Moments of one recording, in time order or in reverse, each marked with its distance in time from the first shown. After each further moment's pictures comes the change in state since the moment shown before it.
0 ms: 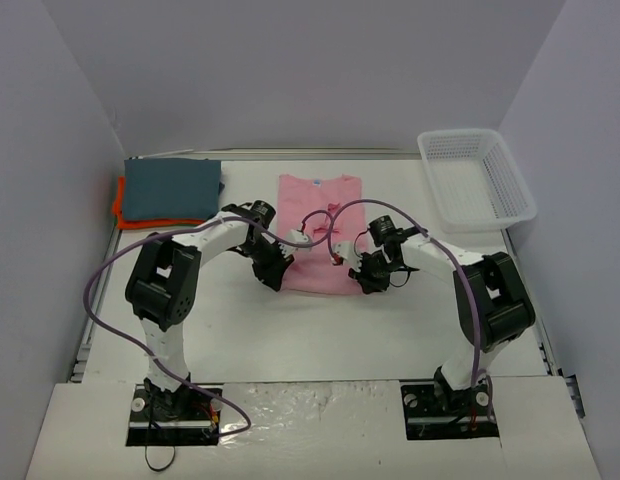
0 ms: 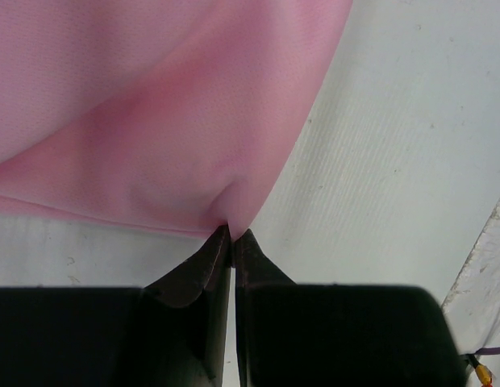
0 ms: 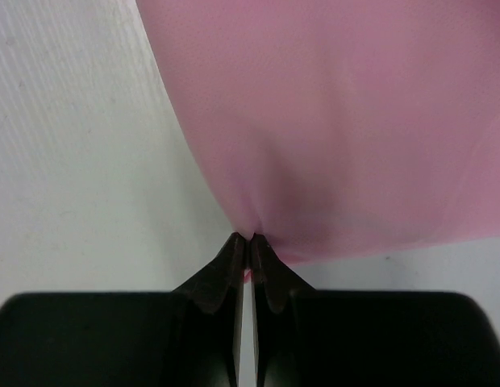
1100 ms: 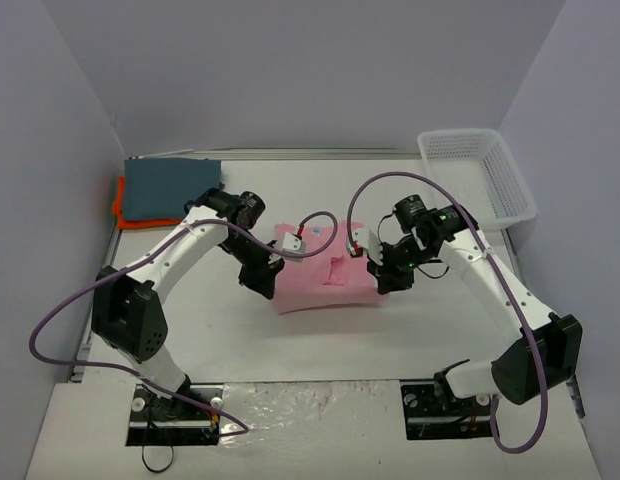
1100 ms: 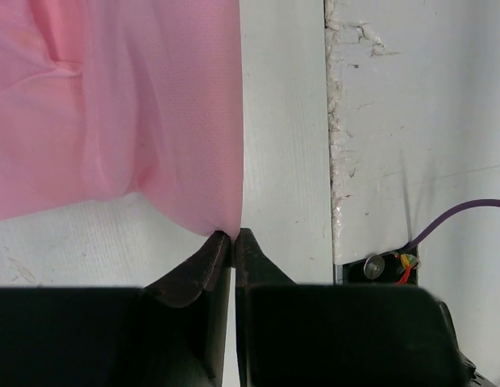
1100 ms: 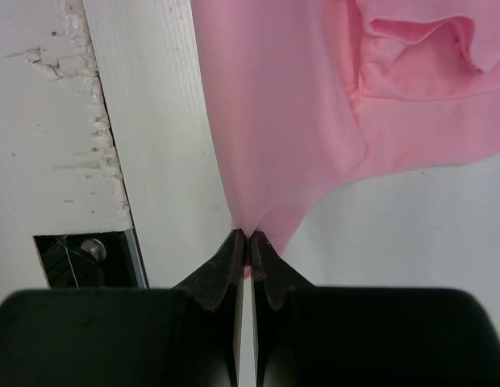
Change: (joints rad) left arm -0.036 -0.262 0.111 -0.506 0.158 0.365; right arm 0.000 -0.329 0.276 -0.657 -0.130 -0.069
